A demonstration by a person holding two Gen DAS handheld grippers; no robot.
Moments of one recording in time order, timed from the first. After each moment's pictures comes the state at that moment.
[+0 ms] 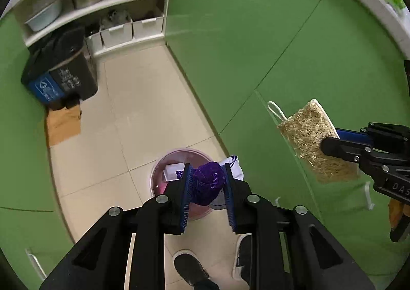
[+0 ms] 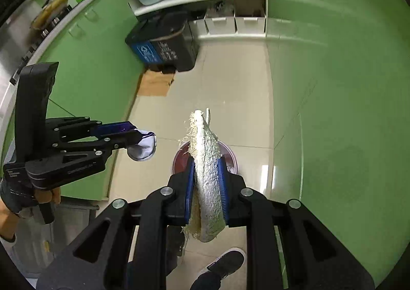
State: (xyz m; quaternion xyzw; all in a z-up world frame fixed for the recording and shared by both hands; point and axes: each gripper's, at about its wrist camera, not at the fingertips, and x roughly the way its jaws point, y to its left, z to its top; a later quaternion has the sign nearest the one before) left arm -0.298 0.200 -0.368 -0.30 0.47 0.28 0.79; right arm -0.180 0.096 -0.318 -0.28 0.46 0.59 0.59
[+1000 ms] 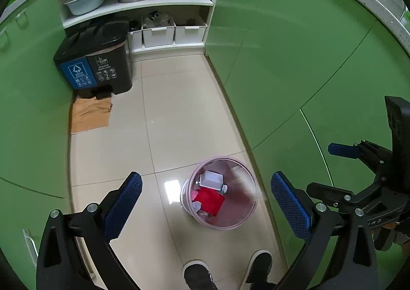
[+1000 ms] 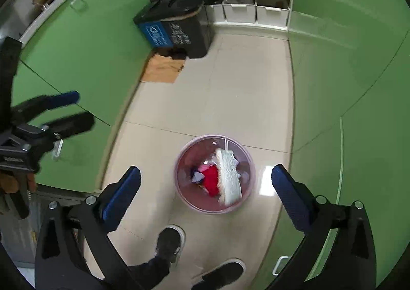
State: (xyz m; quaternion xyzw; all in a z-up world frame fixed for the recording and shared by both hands) left arm -0.364 0.233 -0.376 -0.31 0.42 0.36 0.77; right arm -0.215 0.146 -0.386 -0.32 0.46 0.61 0.57
